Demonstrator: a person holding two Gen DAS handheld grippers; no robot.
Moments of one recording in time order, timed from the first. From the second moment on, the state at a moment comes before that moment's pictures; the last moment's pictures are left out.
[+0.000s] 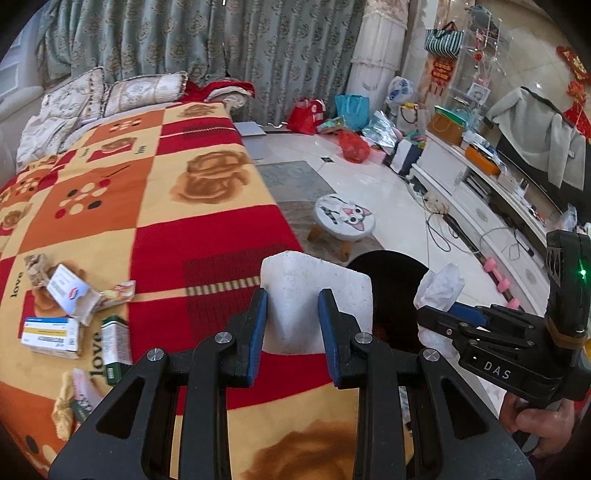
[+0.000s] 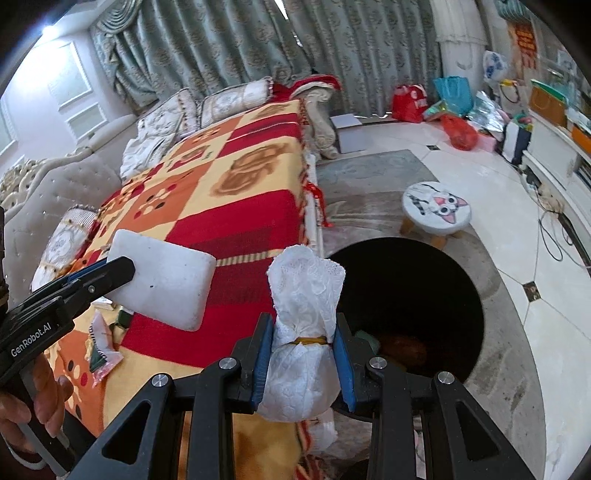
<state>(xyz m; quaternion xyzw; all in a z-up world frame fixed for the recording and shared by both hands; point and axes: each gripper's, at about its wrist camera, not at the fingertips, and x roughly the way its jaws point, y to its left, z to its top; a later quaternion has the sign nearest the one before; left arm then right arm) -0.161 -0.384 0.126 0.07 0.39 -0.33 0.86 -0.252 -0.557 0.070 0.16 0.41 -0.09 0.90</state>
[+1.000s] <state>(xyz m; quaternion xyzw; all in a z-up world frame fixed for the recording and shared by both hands) -0.164 -0.464 0.094 0.08 0.42 -0.35 0.83 -0.267 -0.636 0.036 0.24 0.41 -0.13 0.87</state>
